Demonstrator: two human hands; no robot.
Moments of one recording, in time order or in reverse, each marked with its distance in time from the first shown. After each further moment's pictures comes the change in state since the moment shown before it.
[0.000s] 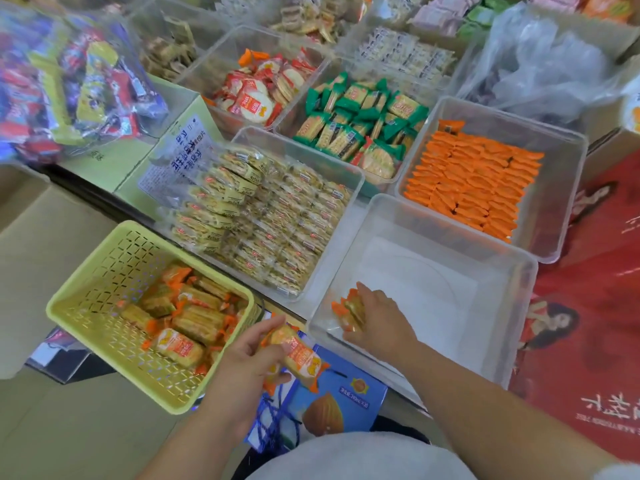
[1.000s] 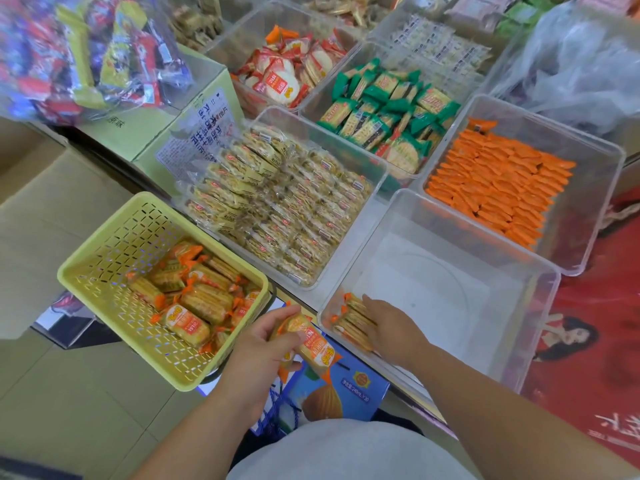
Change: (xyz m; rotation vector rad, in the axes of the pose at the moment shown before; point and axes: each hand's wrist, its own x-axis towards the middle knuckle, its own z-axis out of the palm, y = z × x) left_hand 0.003 -0.007 0.003 -0.009 0.004 -0.005; right_hand 0.004 0.016 0.014 -0.036 -0.119 -0.107
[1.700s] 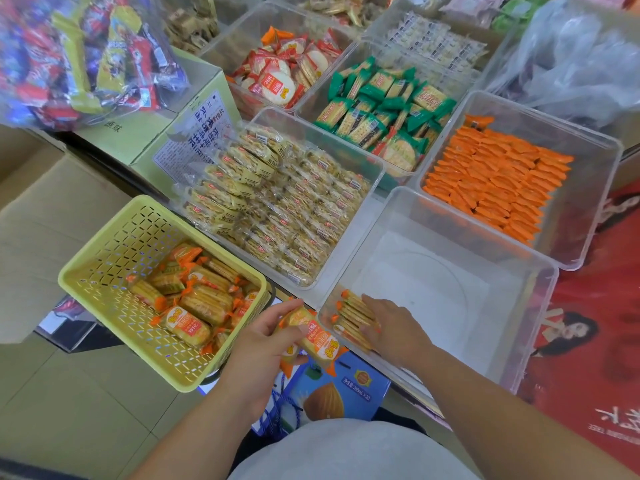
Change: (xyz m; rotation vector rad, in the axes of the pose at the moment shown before) left_hand -0.003 0.009 0.005 -0.022 -0.040 0.017; right_hand -0.006 0.007 0.003 0.004 0.010 0.041
